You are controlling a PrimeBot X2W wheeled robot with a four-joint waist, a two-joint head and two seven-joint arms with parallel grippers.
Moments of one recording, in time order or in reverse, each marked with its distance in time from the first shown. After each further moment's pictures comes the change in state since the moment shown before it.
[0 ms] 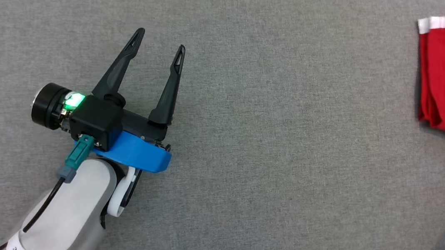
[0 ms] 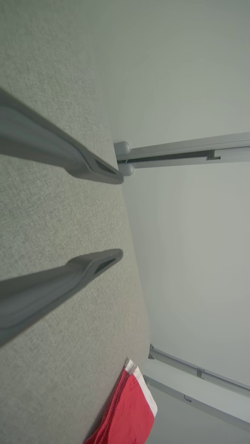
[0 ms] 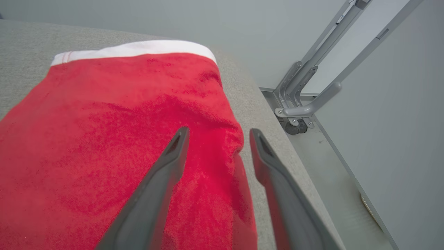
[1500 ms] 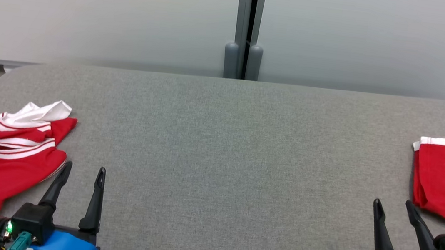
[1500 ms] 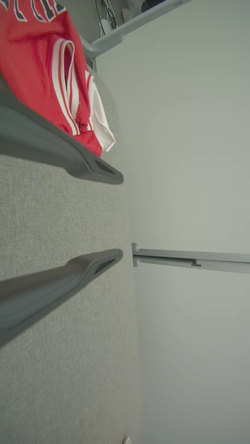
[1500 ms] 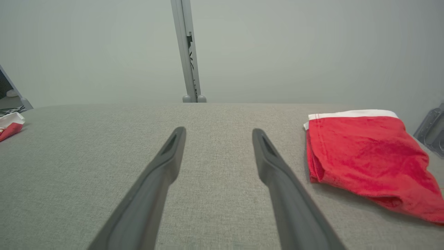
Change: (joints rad) left arm 0.484 -0.001 0.309 0.103 0.026 -0.152 -0.040; right arm 0.763 0.450 -0.063 -0.875 -0.123 0.000 0.218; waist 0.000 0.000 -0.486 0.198
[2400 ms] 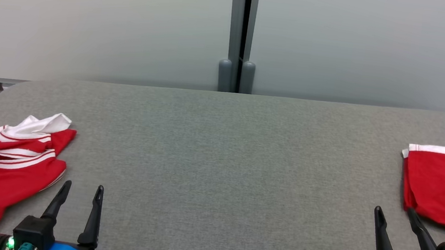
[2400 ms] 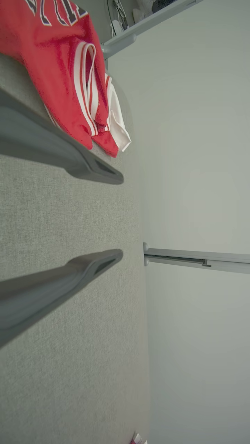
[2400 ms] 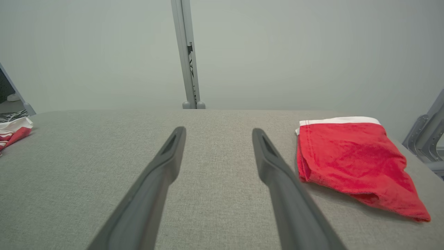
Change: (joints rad) left arm 0.040 -0.006 -0.011 0.065 -0.012 0.005 0.000; right arm 0.063 0.005 0.001 -0.086 -0.002 0.000 0.048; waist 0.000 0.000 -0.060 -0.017
